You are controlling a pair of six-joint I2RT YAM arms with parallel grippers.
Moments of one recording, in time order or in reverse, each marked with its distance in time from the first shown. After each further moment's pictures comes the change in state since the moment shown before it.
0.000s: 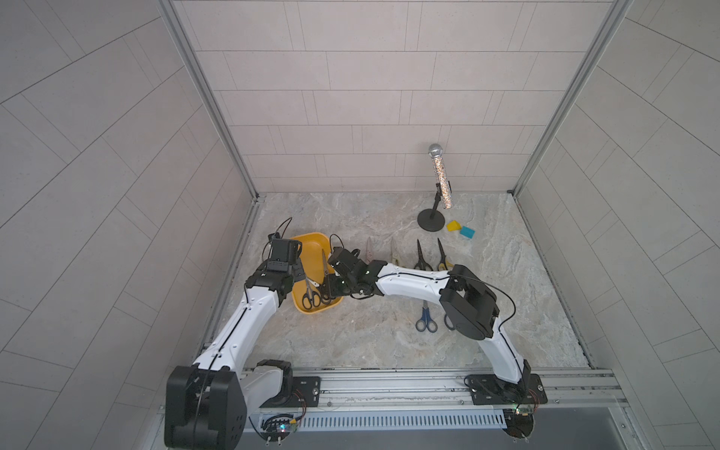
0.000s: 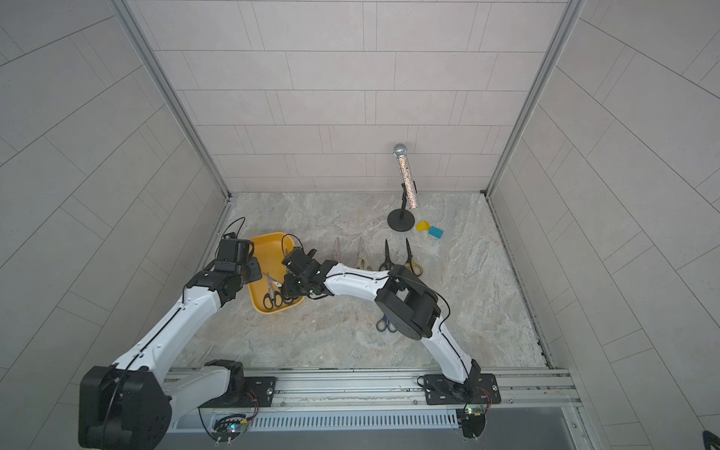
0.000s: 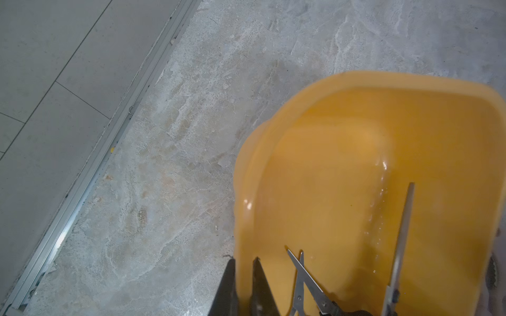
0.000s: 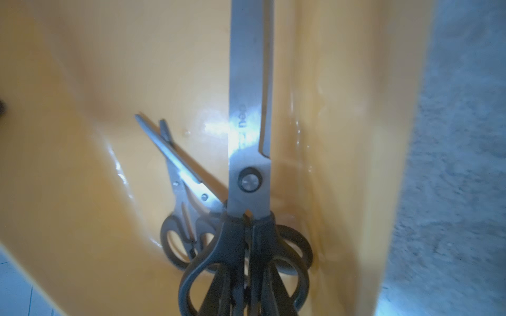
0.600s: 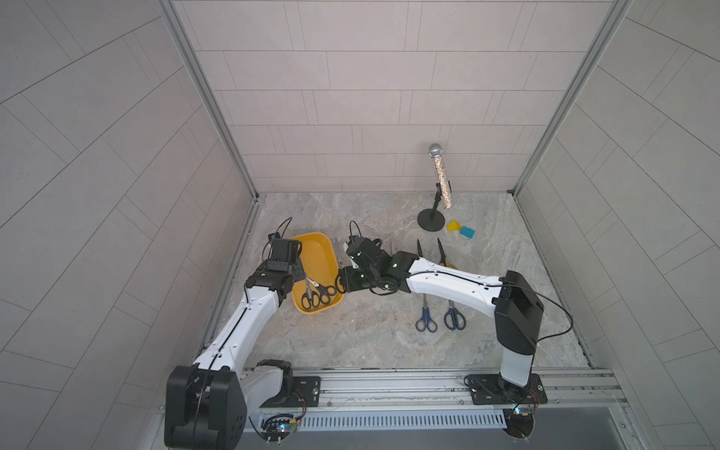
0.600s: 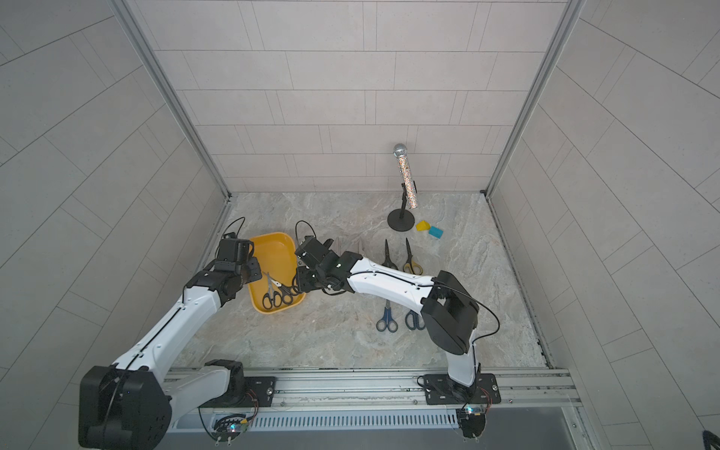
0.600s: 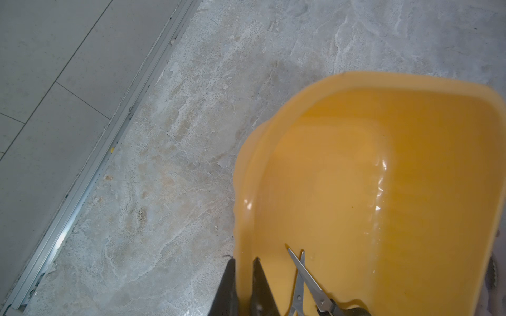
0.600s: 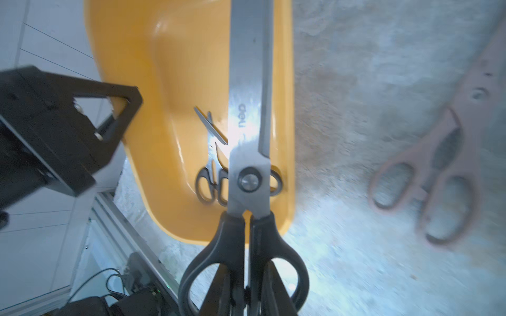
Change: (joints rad) left arm 0.000 0.000 0.000 0.001 0.000 0.000; right arm -0.013 -0.333 -0.168 -0.213 0.052 -0.063
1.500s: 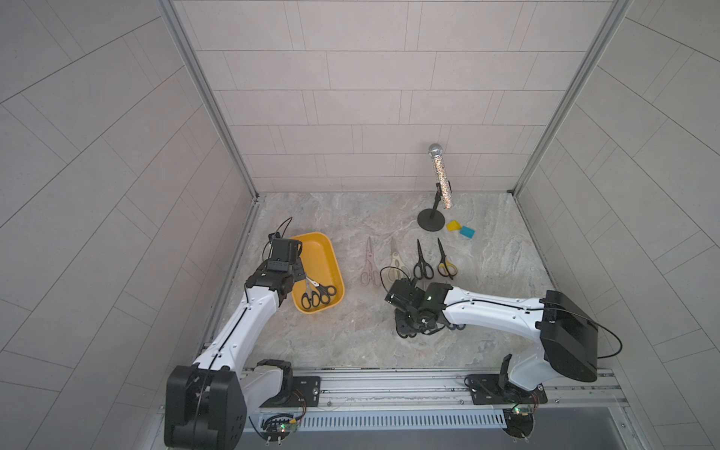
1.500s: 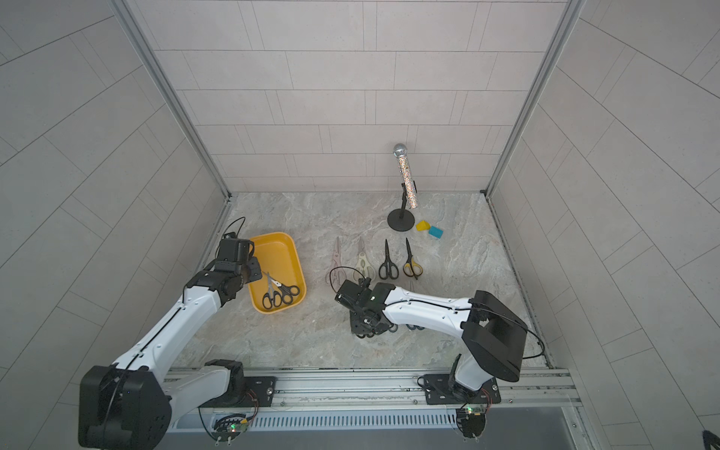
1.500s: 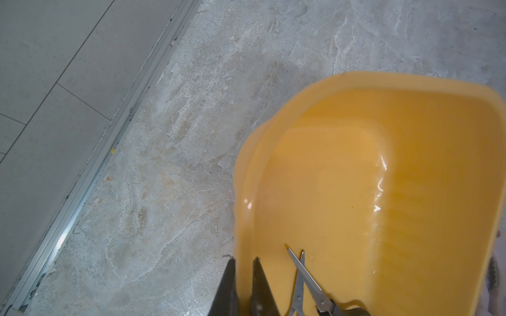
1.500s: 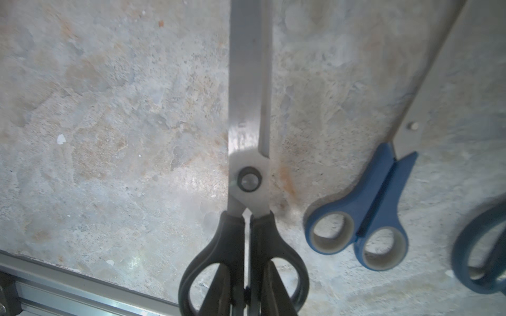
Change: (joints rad) left arm 0.000 0.000 0.000 0.002 -0.005 0.000; right arm 0.052 -0.261 -0.511 -0.220 0.113 0.199
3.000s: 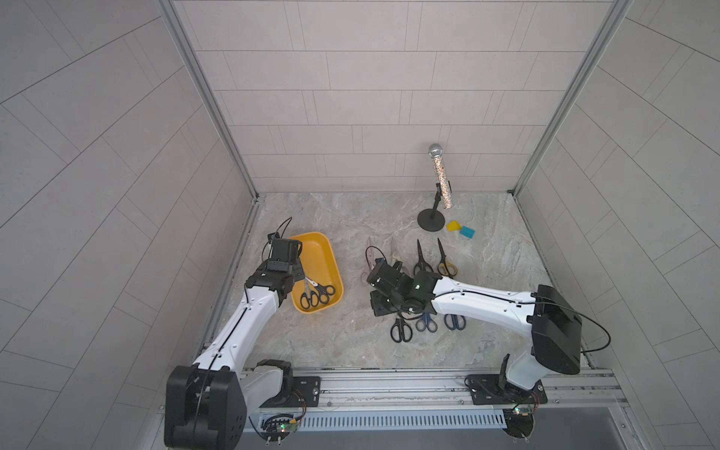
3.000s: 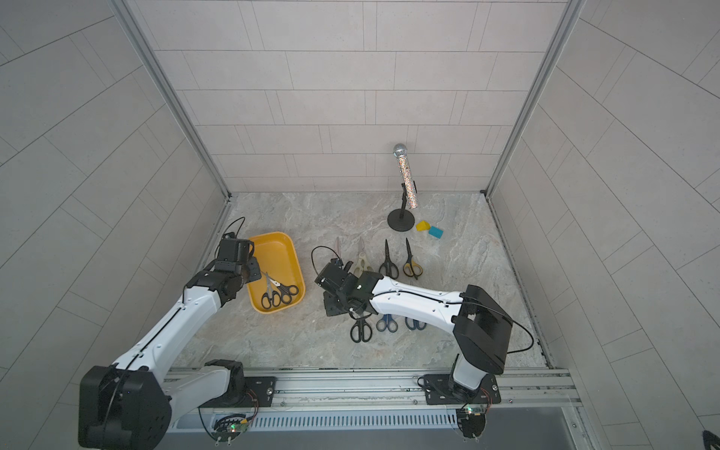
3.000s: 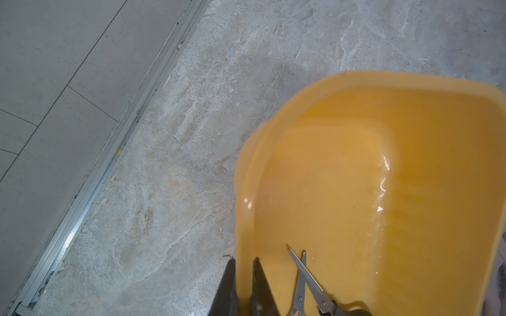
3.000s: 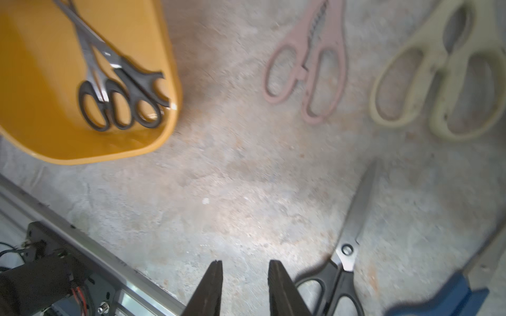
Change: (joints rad) left arm 0.000 0.000 0.000 0.000 -0.021 0.002; right arm 0.005 0.075 0.254 0.159 0.017 -0.193
